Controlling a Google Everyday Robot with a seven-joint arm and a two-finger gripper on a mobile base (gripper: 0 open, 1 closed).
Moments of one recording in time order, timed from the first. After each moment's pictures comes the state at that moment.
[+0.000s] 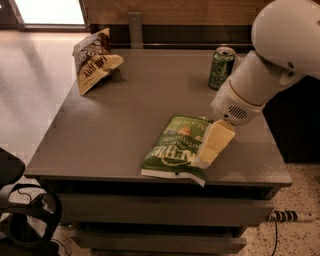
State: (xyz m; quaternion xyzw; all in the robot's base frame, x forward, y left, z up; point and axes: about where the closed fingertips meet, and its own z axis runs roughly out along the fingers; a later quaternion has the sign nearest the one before) arm 0.483 -0.118 0.849 -0.57 0.80 0.10 0.16
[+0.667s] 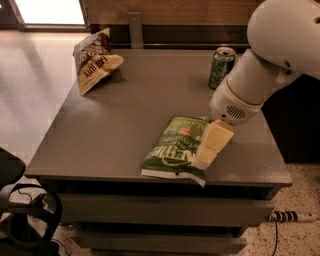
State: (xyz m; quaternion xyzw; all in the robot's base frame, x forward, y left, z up) arm 0.480 -0.114 0.851 -0.57 0.80 0.09 0.15
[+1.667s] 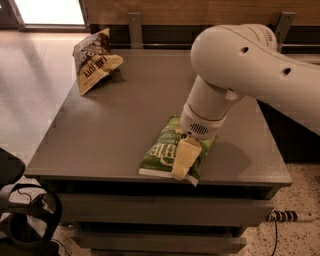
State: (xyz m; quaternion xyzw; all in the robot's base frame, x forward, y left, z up) arm 0.472 -0.068 0.808 -0.58 0.81 0.05 0.09
